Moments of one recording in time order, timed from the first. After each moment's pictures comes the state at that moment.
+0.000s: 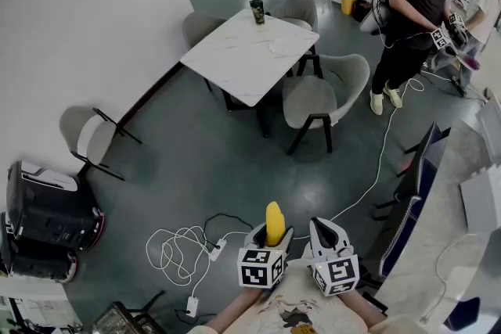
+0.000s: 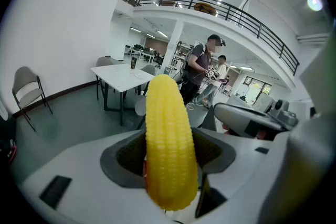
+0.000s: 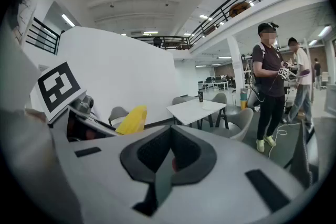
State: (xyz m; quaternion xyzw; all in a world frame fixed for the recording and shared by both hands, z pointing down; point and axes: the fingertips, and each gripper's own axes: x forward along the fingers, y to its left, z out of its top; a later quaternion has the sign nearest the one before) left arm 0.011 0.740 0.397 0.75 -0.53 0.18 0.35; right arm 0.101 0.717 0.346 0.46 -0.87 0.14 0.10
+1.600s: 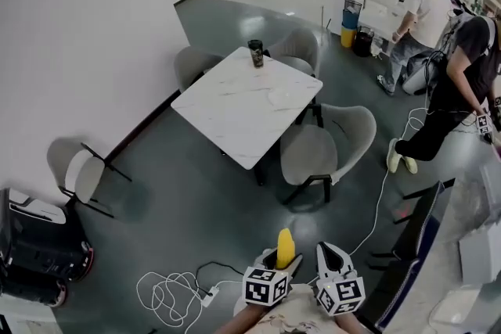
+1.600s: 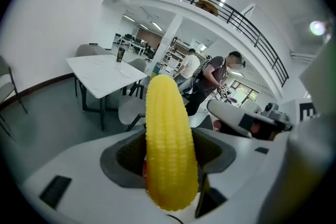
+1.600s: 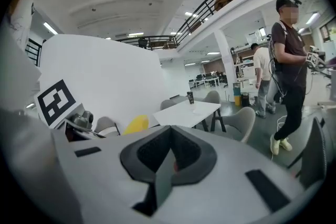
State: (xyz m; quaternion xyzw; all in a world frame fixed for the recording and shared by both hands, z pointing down) left arm 0.020 0.533 0.434 0.78 -0.45 0.17 0.40; right arm 0.101 0.507 0.377 0.50 -0.84 0.20 0.08
